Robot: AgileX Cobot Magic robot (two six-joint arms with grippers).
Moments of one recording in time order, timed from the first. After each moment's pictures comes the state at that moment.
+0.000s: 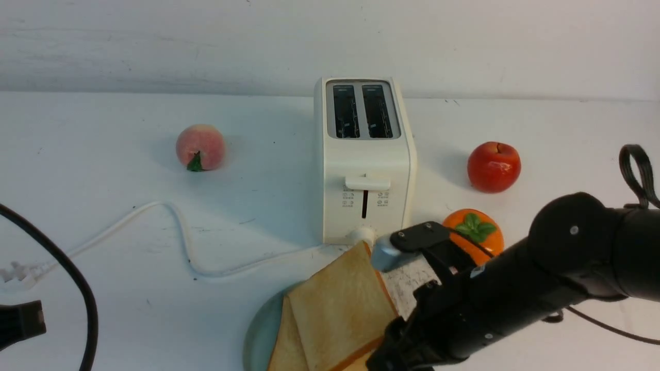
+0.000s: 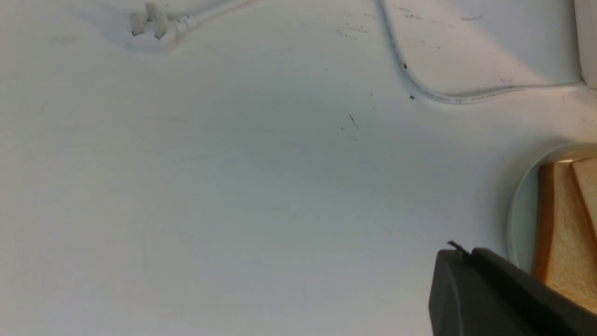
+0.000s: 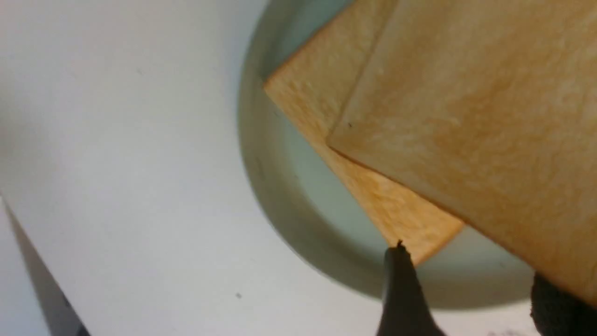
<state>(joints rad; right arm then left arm) 0.54 1.61 -0.90 0.79 0.63 -0.68 -0.44 0.67 -0.66 0.31 0.90 -0.82</state>
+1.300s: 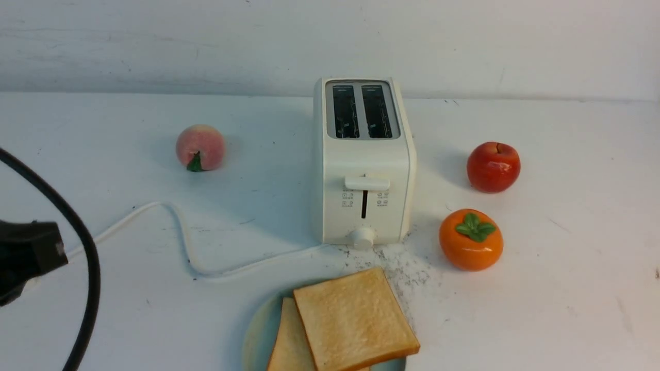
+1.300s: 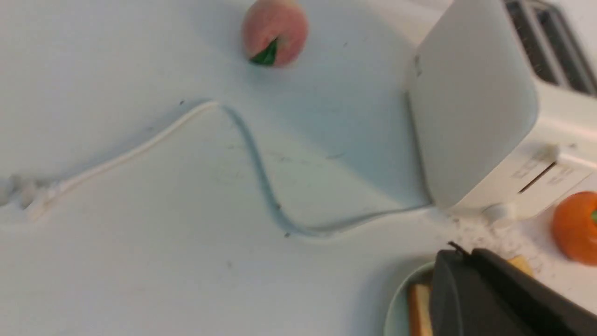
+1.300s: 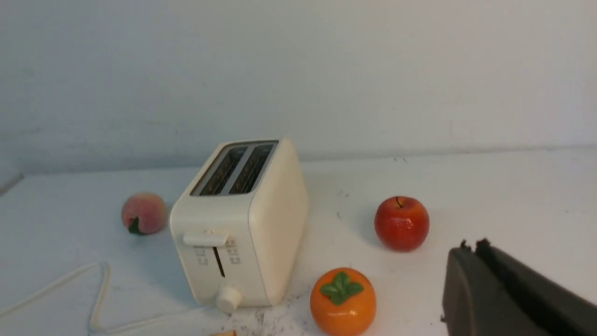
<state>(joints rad) 0.54 0.14 -0.67 -0.42 0.71 0.53 -0.44 0.67 -0.66 0.33 0.54 -0.82</state>
